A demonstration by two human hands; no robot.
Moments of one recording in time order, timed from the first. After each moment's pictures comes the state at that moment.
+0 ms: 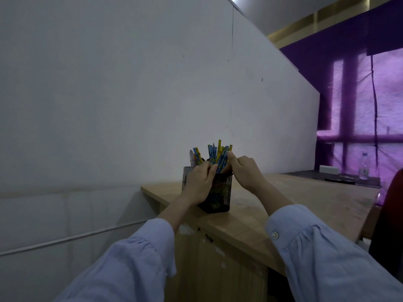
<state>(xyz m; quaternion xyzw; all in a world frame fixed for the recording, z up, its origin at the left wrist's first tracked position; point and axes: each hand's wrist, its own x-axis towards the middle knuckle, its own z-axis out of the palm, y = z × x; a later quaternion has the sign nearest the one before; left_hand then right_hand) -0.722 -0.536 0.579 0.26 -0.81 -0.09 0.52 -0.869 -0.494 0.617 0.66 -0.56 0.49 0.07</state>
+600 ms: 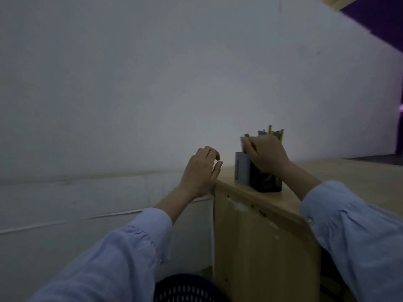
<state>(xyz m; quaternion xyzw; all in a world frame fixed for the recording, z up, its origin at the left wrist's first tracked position) -0.585 -0.474 0.569 0.33 -0.78 0.25 0.46 -0.789 -0.465 0.625 0.75 -0.41 0.40 0.33</state>
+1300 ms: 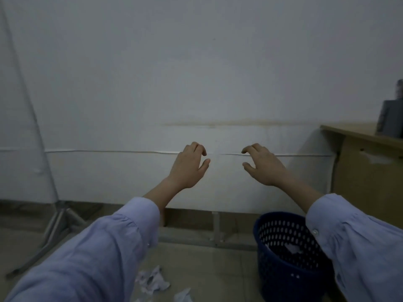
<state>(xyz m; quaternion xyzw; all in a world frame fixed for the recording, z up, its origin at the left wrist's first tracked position) -0.280 -0.239 0.460 0.63 -0.66 0.26 0.32 -0.497 -0.362 0.461 0.89 -0.32 0.31 0.07</state>
